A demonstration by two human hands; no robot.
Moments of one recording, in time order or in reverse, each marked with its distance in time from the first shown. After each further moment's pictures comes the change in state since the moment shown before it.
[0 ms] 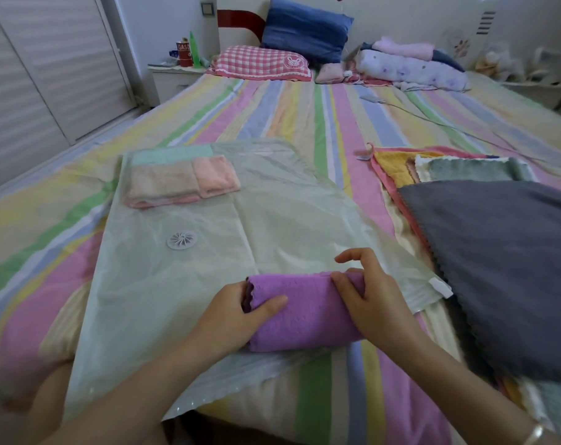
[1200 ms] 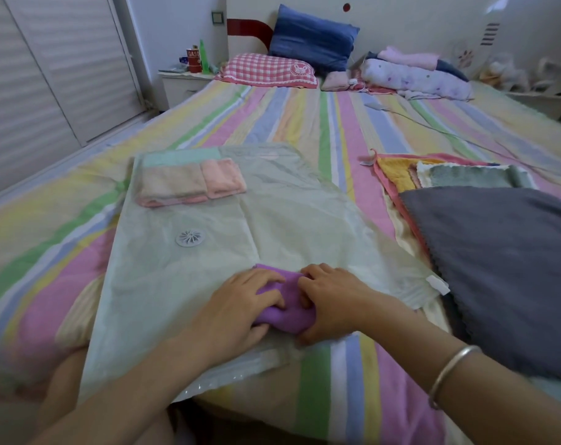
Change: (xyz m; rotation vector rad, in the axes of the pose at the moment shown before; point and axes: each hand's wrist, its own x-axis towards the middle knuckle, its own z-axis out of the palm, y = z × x) left_hand 0.001 -0.012 -0.016 0.911 -0.114 0.570; right_hand 0.030 -0.027 0.020 -0.929 -0.619 -0.362
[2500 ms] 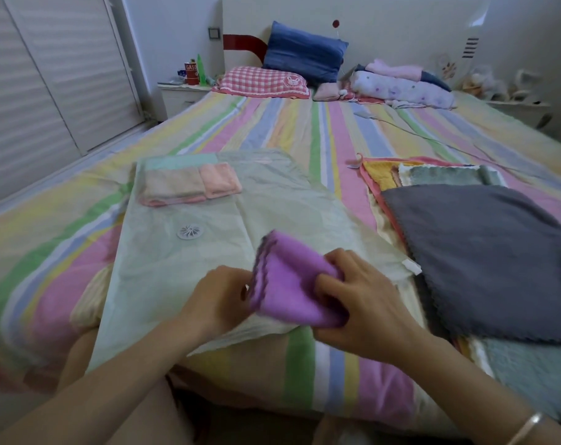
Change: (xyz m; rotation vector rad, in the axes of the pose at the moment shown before) left_hand -0.012 0.031 -0.026 -0.118 0.031 -0.376; right_hand -0.096 -0.013 -0.004 0.136 0.691 -0.080
